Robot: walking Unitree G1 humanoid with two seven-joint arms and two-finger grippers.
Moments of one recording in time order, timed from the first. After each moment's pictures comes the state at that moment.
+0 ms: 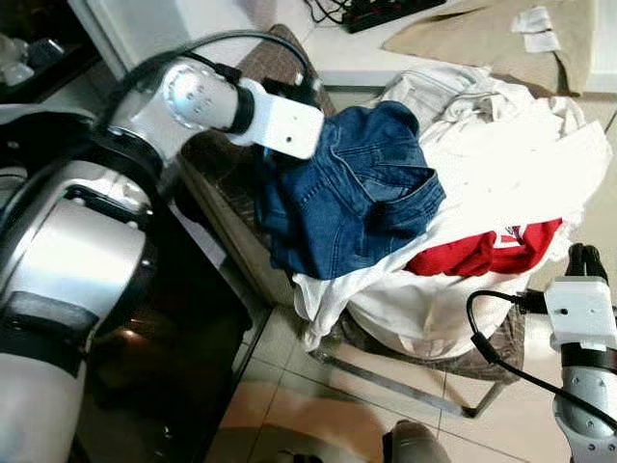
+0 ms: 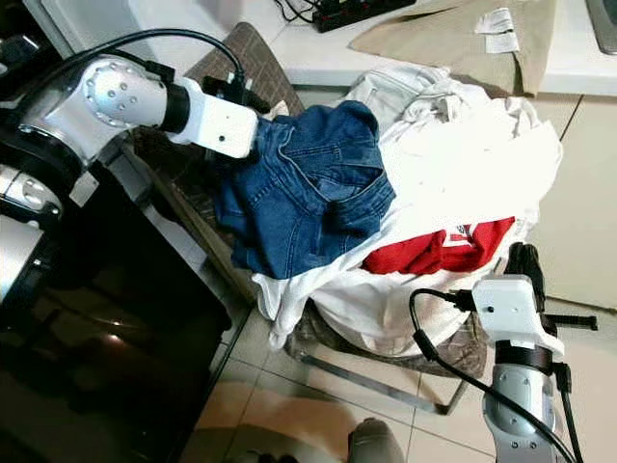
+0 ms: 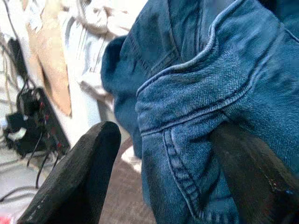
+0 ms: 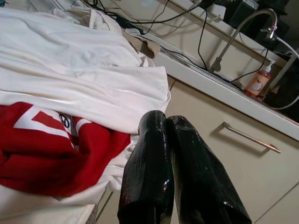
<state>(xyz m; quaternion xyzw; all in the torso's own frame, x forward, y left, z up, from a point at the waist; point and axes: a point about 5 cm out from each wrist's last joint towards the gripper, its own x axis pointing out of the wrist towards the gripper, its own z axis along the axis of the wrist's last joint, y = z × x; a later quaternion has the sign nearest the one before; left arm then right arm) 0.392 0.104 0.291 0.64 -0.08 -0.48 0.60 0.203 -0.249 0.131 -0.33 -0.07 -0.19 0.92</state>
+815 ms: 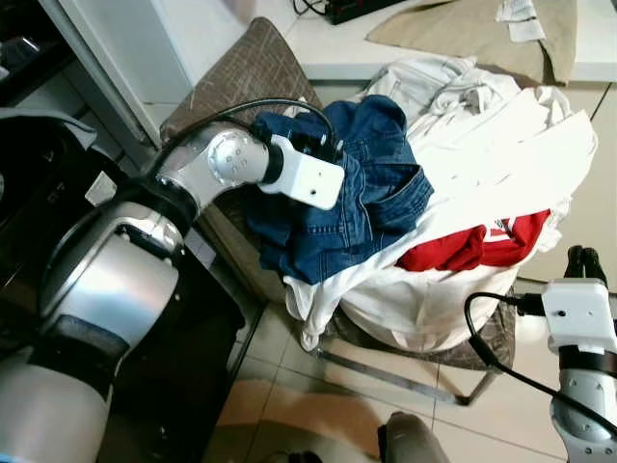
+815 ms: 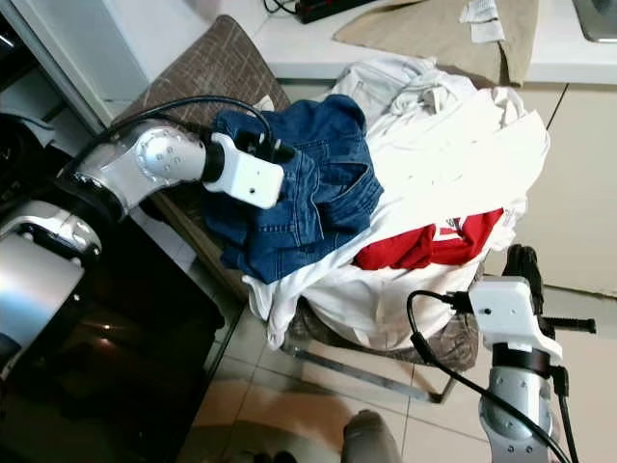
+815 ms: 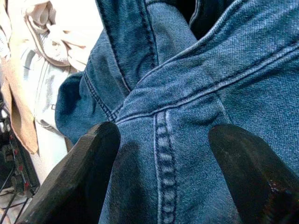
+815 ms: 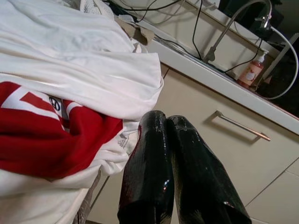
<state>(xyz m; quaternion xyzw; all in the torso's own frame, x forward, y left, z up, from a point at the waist) 0.388 0.083 0.229 0.62 -0.10 -0.48 0.61 0.200 -0.243 0.131 -0.33 -0.07 -0.19 0.92</state>
